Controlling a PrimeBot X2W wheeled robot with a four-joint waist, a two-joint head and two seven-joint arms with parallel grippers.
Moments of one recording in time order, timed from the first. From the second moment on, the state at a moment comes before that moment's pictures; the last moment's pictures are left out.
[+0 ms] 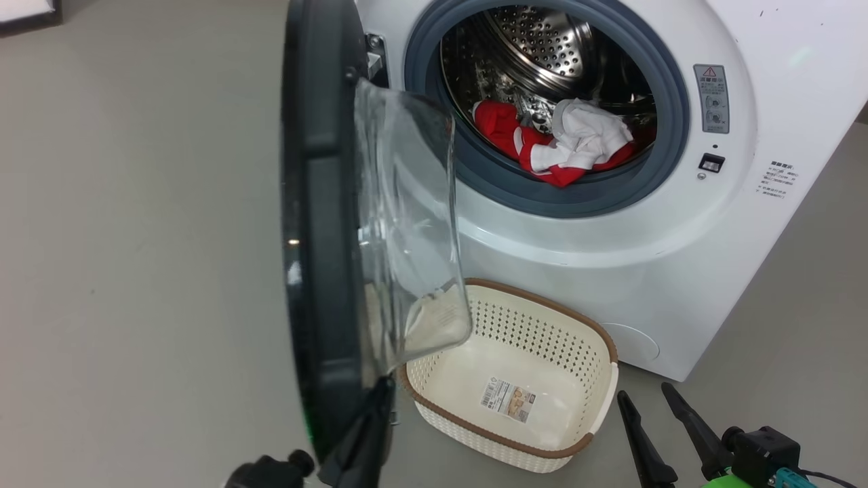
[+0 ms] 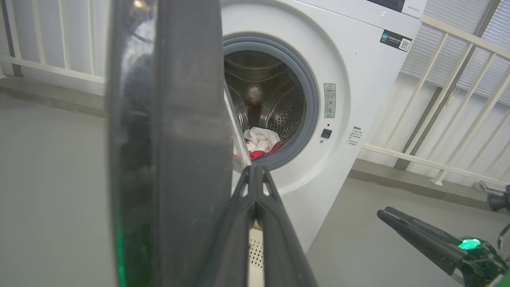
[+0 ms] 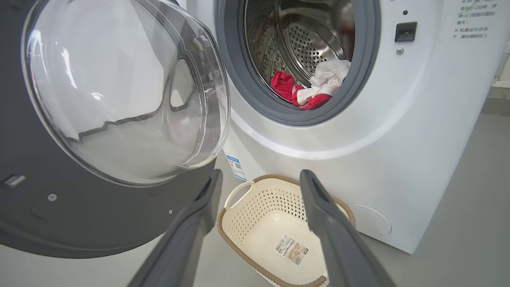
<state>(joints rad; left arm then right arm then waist) -0.02 0.04 -0.38 0.07 -0.35 -0.01 -0.26 0.08 -0.09 0.13 0.26 0.41 0.12 -0.25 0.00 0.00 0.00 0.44</state>
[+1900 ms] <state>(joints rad) -0.38 0.05 0.67 0.36 -0.28 -0.13 -0.26 -0.03 -0.15 0.14 0.23 0.41 0.12 -0.25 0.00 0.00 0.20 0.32</state>
